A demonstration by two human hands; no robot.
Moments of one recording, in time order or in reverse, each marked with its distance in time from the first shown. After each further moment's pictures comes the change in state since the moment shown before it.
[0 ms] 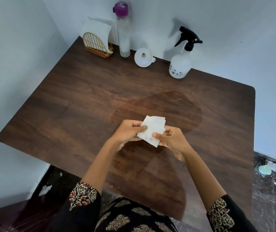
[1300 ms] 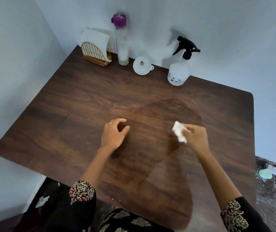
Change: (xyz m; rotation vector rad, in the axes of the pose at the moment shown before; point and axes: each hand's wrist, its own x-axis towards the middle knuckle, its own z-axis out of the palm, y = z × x) left_hand 0.048 -0.030 -0.051 0.661 0.502 0.311; right_hand 0.021 -0.020 -0.049 -0.553 0.568 -0.178
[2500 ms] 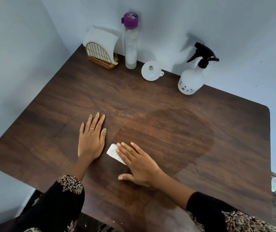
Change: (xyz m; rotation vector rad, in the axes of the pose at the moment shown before) left_hand 0.045 -0.091 -0.032 0.560 0.114 0.153; right_hand -0.028 0.002 0.160 -0.929 -0.596 -1.148
